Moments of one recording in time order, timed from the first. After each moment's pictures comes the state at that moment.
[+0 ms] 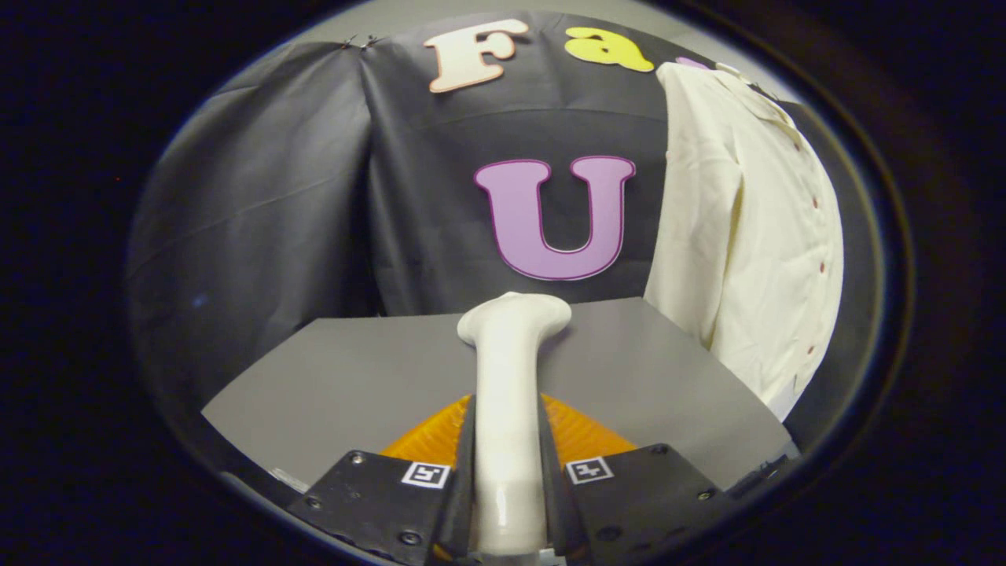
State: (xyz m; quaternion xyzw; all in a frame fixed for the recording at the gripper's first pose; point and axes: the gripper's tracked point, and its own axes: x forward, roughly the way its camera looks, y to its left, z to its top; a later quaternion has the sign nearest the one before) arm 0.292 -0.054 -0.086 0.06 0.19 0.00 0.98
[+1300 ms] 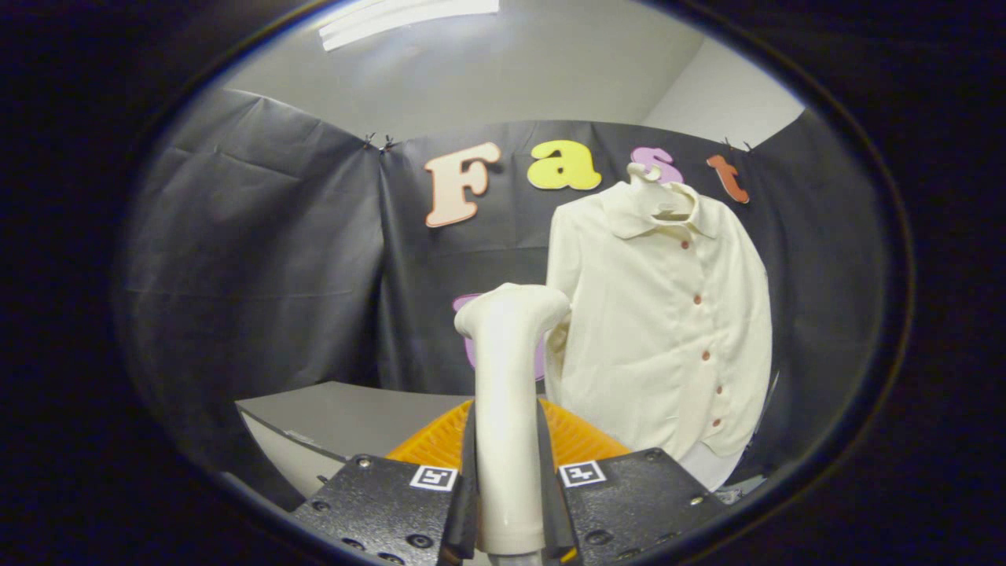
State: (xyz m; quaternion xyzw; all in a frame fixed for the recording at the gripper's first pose) arm 0.167 -0.222 0.025 0.05 -0.04 -0.01 1.00
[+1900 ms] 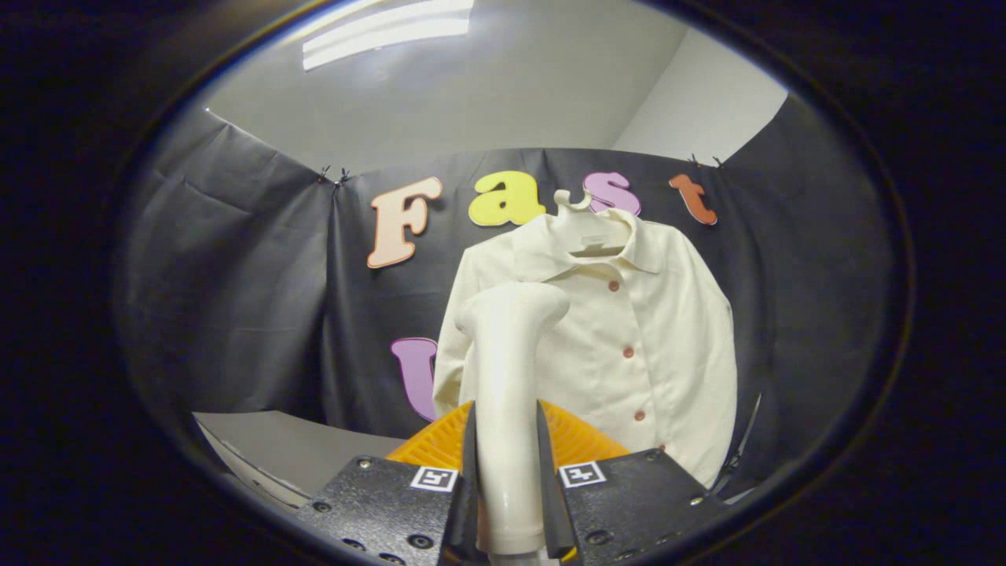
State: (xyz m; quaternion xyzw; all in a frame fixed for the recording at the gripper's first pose) arm 0.218 -0.330 0.068 0.04 -0.10 -0.04 0.99
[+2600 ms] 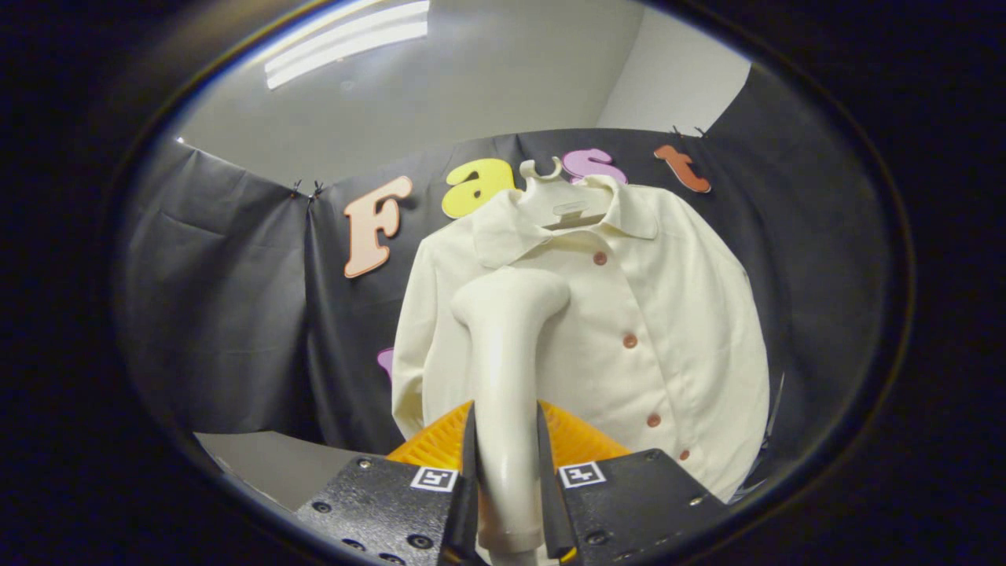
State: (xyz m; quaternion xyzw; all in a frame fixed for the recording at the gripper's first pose) arm 0.268 -0.359 0.048 0.10 -0.09 -0.03 0.99
